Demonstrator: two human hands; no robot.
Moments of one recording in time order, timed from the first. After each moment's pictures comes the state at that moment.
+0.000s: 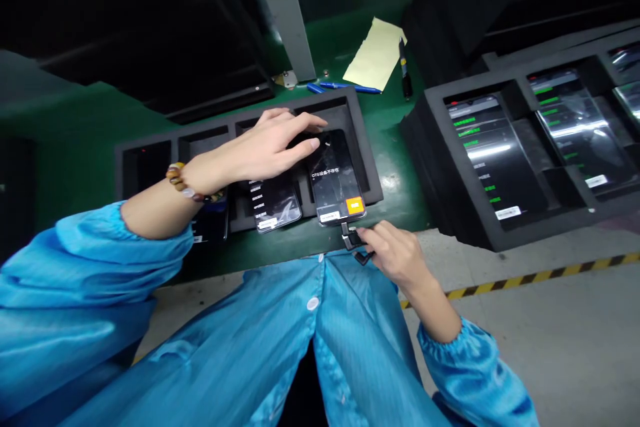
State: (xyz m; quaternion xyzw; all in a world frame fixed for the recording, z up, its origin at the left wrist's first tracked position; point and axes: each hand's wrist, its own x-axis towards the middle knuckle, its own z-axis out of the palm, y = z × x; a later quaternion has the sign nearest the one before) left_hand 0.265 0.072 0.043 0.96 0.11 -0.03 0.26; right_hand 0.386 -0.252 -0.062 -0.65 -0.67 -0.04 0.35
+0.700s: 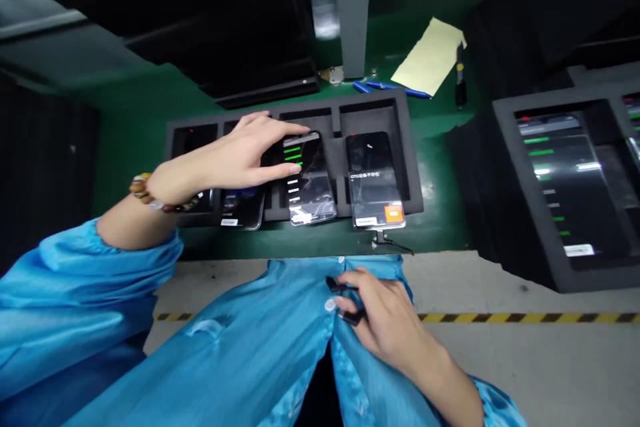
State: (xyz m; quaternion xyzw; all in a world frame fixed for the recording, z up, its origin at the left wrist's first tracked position) left_hand 0.160 0.102 0.057 0.96 0.15 -0.04 0.23; right_hand 0.310 -0.259 0.005 -0.64 -0.65 0.24 0.33
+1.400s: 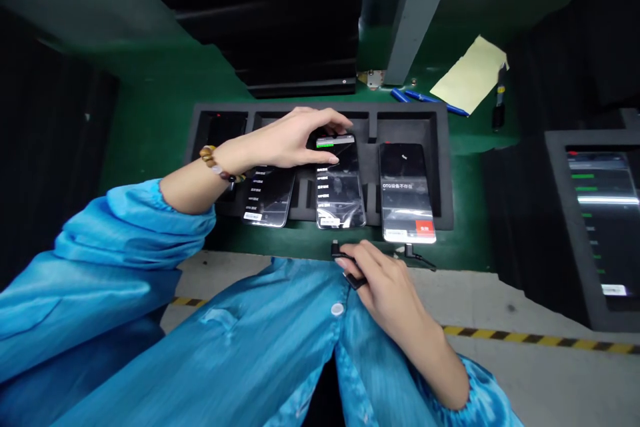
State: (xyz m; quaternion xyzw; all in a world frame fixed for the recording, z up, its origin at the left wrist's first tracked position) left_hand 0.177 0.126 0.027 0.92 0.13 0.03 0.38; right_hand 0.305 -0.197 0.001 -0.63 -0.66 0.28 0.31
